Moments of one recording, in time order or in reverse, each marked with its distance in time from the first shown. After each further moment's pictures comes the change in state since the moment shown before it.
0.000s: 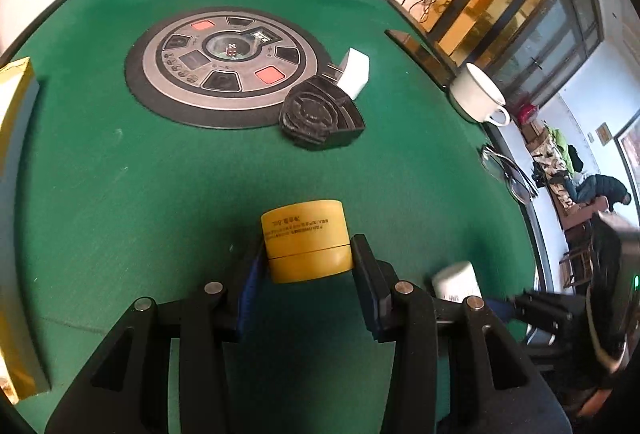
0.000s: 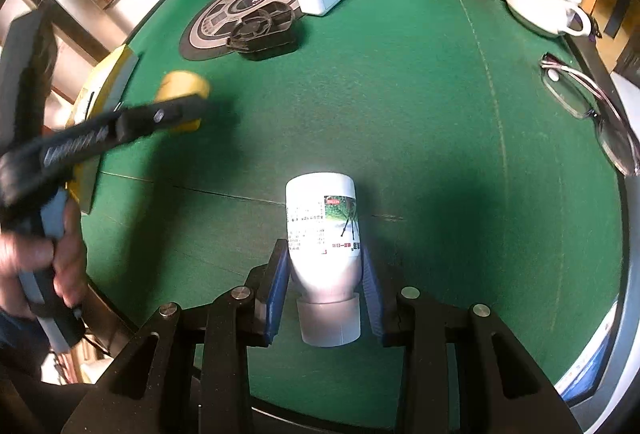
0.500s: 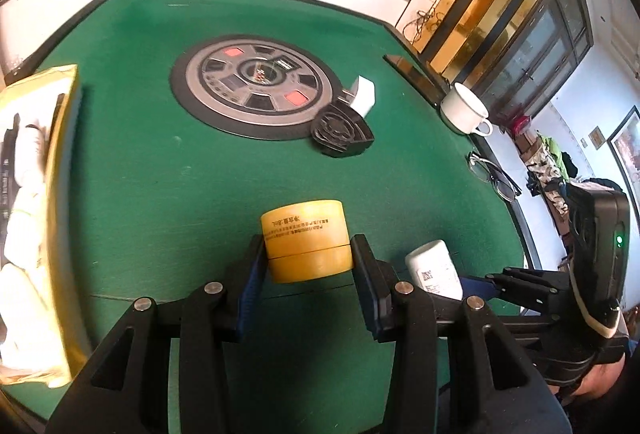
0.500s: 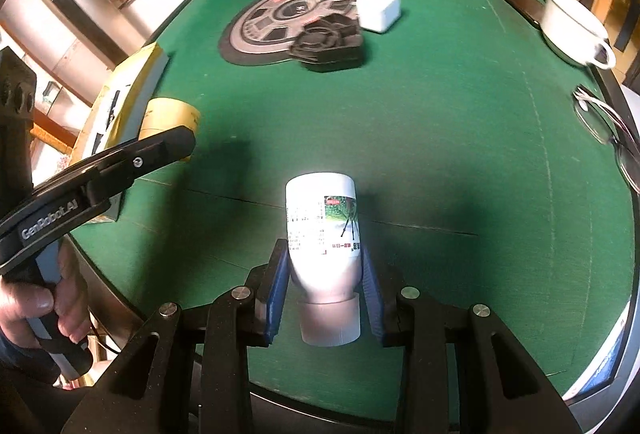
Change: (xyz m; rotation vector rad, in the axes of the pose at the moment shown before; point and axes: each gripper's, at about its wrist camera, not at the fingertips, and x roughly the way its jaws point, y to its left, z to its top) left arm -0.051 0.023 -0.012 0.006 -0.079 -0.006; right arm 0.002 0.058 0.009 -0.044 -0.032 0.021
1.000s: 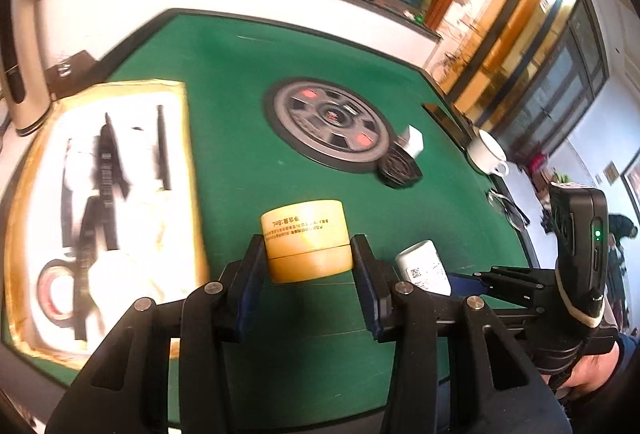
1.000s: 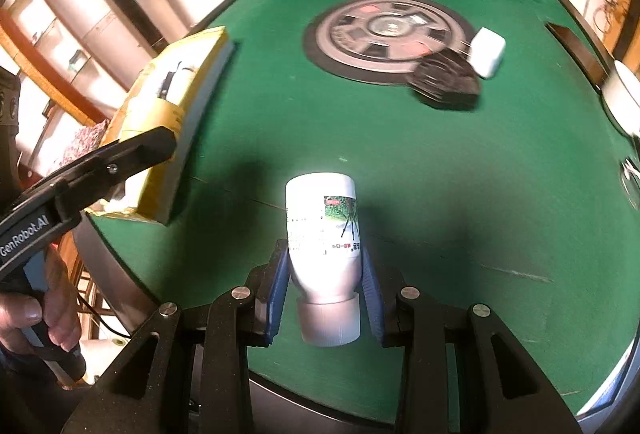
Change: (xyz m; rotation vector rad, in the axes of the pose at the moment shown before) left arm -0.074 0.068 -0.012 -0.088 -0.126 0.079; right arm 0.014 0.087 0.021 -0.134 -0.017 0.050
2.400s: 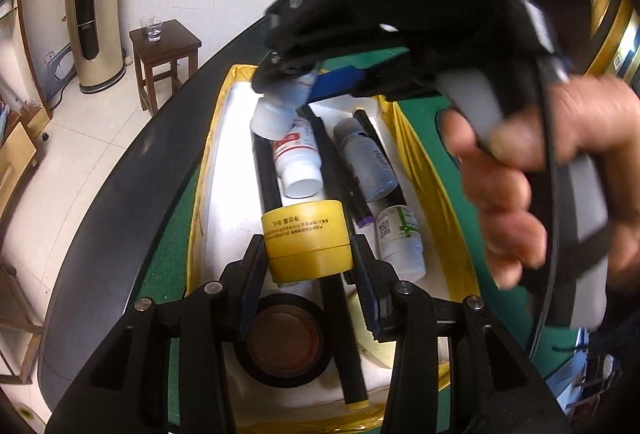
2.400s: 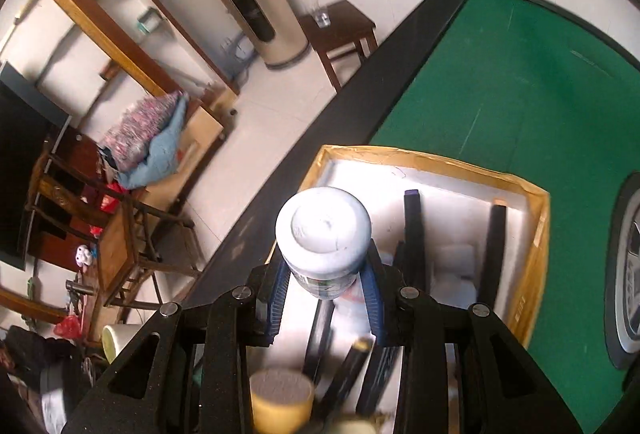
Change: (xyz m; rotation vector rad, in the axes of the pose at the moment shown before) left arm -0.009 0.179 -0.001 -0.181 -0.013 0.179; right arm 0.147 0.255 0.187 -0.209 0.106 0.221
